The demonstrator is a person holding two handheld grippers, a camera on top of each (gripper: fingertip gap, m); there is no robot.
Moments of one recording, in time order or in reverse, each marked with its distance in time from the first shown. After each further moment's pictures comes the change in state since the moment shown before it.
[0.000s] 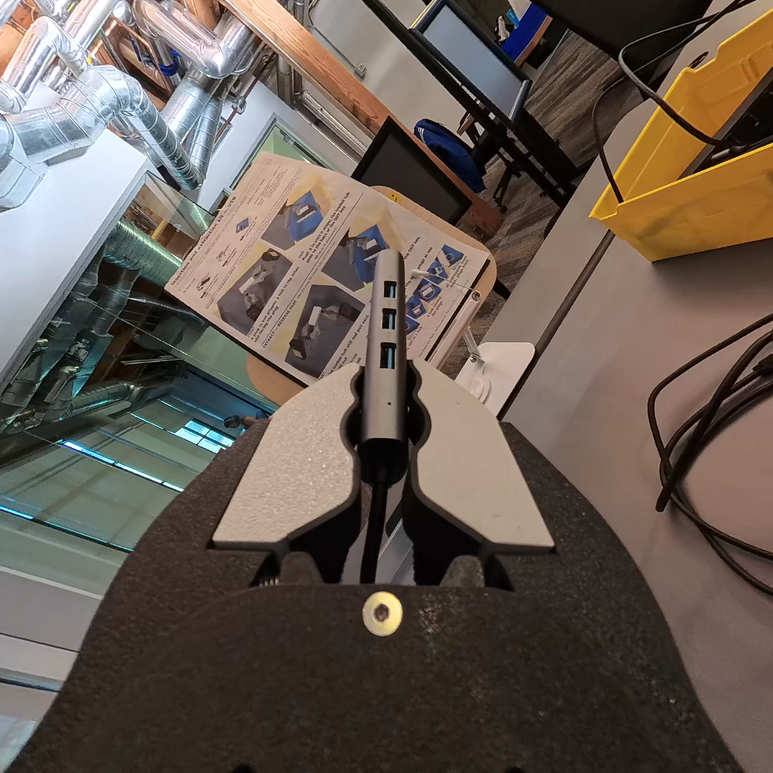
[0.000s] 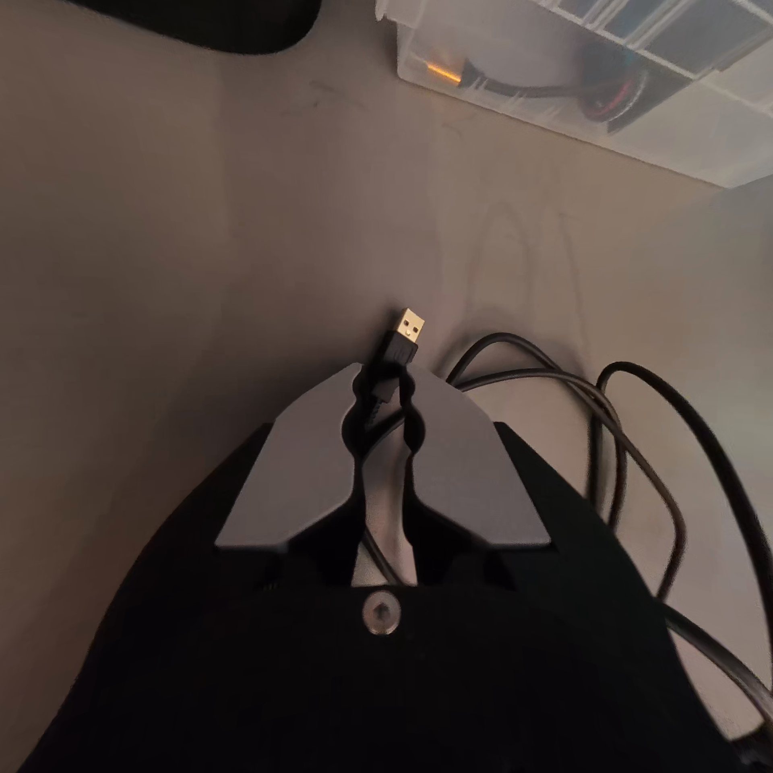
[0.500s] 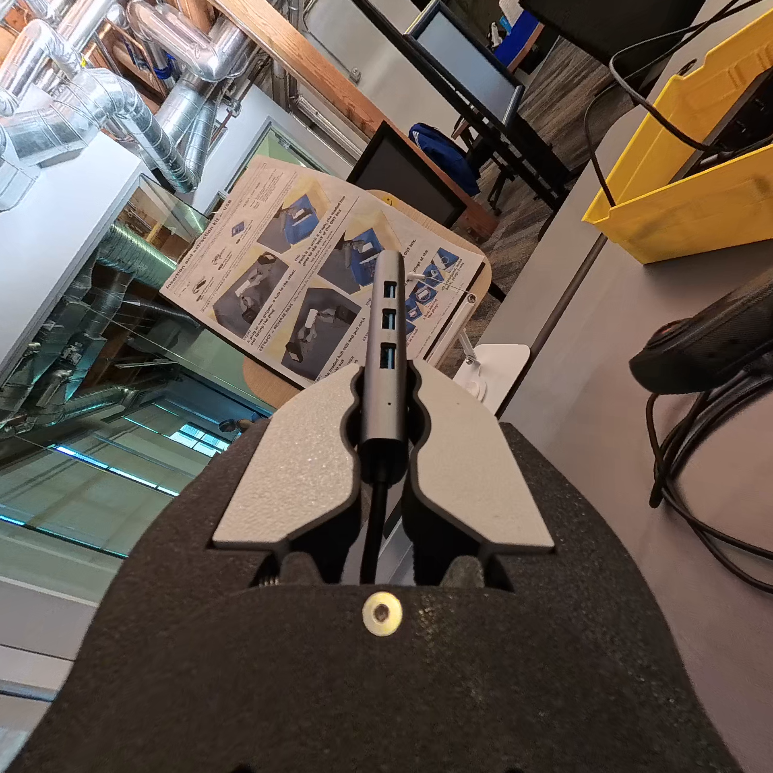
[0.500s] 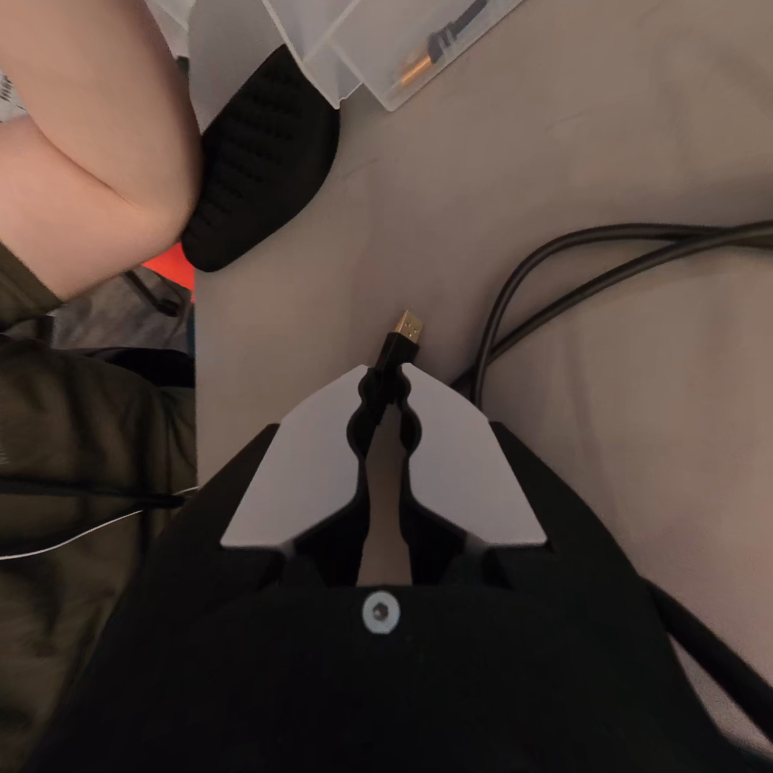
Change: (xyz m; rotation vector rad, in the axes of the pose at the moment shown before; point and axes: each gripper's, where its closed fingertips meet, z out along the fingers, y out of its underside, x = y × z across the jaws) left arm 0.001 -0.002 -0.001 0.007 0.013 -0.002; right arm -0.011 -0.003 -0.018 0.127 -0.619 0.721
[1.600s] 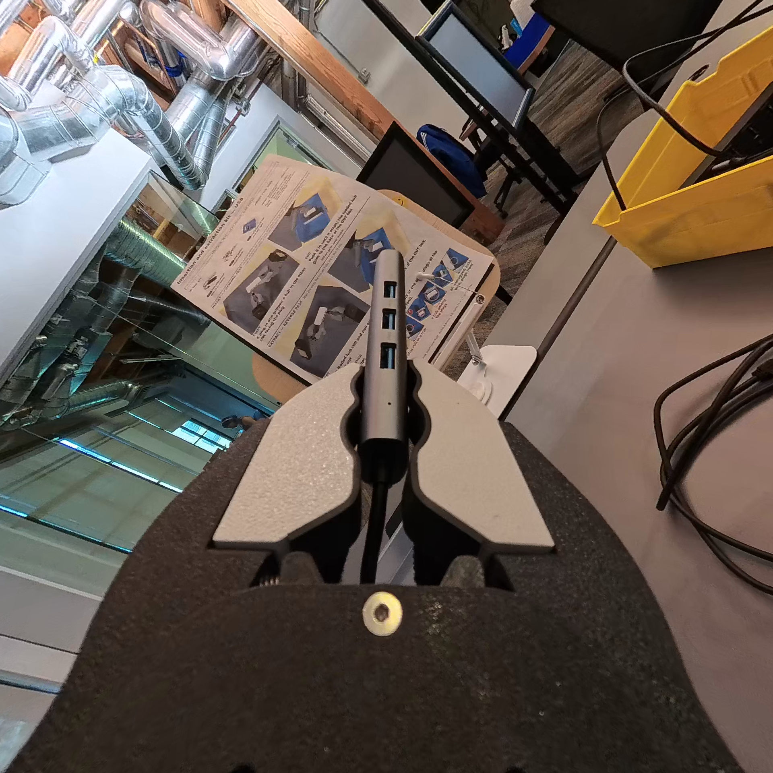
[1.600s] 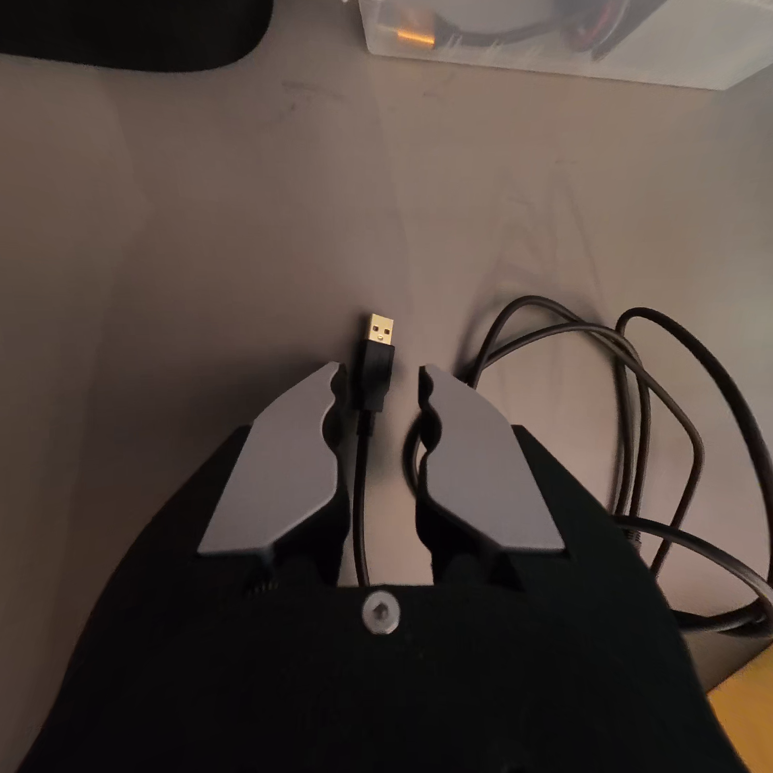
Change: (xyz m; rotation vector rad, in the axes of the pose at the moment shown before) left arm -0.008 0.000 -0.005 0.001 -0.017 -0.013; right arm 0.006 0.002 0.011 -0.133 0.764 -0.541
